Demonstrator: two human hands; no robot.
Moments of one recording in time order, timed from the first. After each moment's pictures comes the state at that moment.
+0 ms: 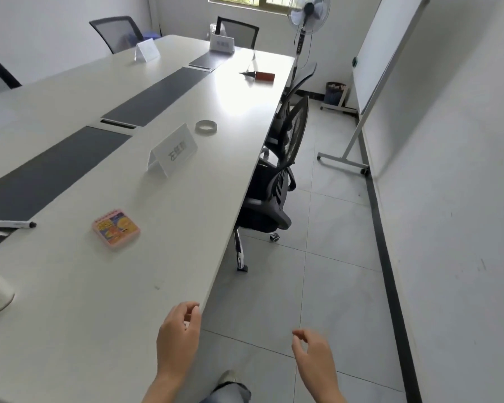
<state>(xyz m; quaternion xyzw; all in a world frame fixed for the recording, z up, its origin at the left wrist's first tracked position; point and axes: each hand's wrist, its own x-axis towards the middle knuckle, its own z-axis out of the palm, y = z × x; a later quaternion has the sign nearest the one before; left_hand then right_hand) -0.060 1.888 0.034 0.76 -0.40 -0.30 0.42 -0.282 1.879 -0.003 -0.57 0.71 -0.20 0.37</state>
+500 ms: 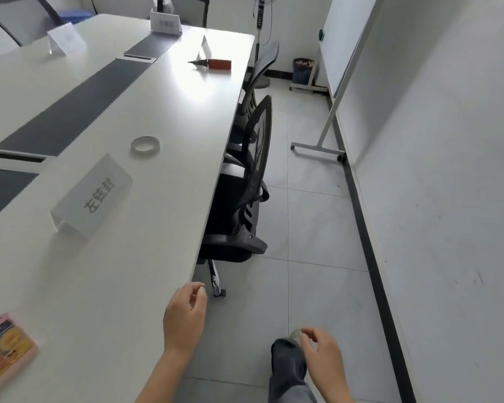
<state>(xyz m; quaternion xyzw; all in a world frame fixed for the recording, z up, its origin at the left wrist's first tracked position) -0.116 1.629 0.040 0.73 -0.46 -0.31 0.39 -0.344 1.679 -0.012 -0.47 0.77 -0.22 0.37</state>
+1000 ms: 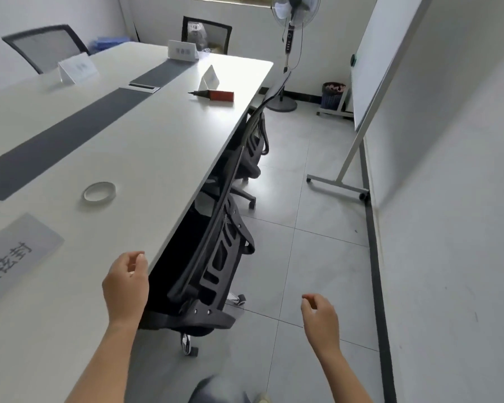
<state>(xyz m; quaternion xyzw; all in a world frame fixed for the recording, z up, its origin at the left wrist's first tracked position) -0.212 1.376 0.099 0.81 -0.34 -0.16 0.46 -0.501 1.359 0.014 -0.52 0.72 -0.30 0.34</state>
